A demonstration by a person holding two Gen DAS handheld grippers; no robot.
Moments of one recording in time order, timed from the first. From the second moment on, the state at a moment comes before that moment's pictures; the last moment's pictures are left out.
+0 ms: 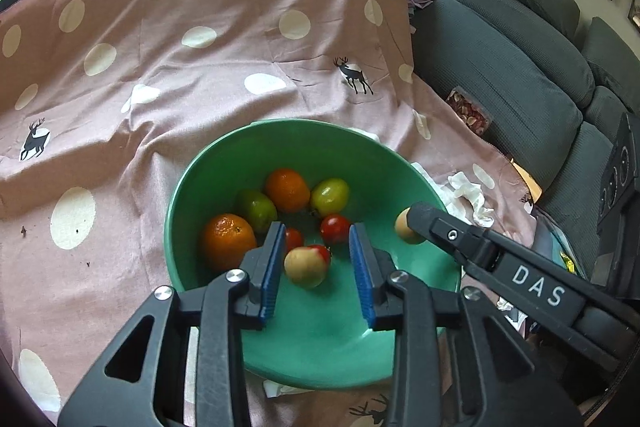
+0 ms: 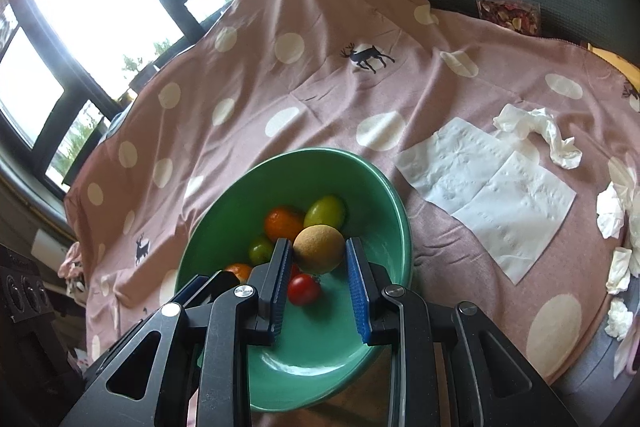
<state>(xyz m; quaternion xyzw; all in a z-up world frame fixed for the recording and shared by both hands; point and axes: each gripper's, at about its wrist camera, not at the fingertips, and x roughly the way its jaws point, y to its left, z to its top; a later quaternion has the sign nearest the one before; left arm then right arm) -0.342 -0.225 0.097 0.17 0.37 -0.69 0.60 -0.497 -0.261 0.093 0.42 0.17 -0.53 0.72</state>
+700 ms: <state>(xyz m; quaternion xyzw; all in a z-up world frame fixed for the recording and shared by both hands) -0.331 -0.189 0.126 0.16 0.33 -0.68 0.64 -0.503 -0.244 0.119 0.37 0.15 -0.56 0.73</state>
